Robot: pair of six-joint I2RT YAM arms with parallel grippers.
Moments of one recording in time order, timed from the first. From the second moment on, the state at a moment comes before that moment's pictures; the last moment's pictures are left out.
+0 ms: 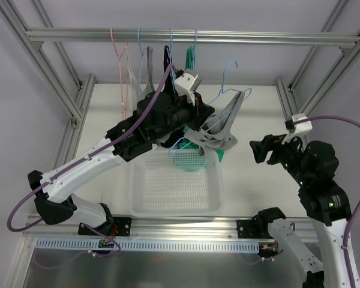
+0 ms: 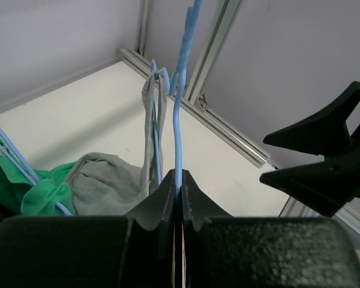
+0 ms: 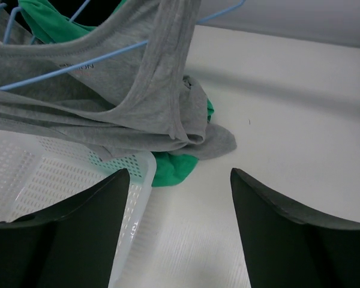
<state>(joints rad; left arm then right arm) -1.03 1.40 1.62 -0.28 -0.14 -0.26 0.27 0.57 1.11 -0.78 -0.10 0.08</state>
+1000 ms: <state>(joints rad) -1.03 1.36 1.61 -0.28 0.02 -0.33 0.16 0.97 1.24 -0.44 -0.31 0.12</state>
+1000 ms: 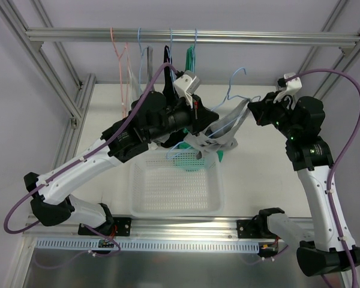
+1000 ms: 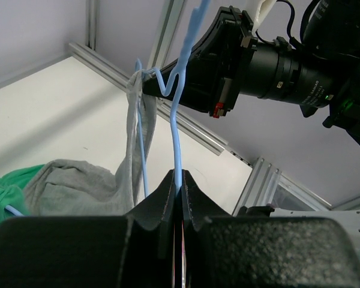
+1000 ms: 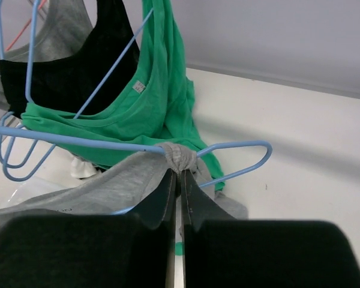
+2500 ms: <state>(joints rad) -1.04 2.14 2.24 0.41 0.07 -0.32 -0.41 0.59 0.97 -0.67 -0.11 0.46</state>
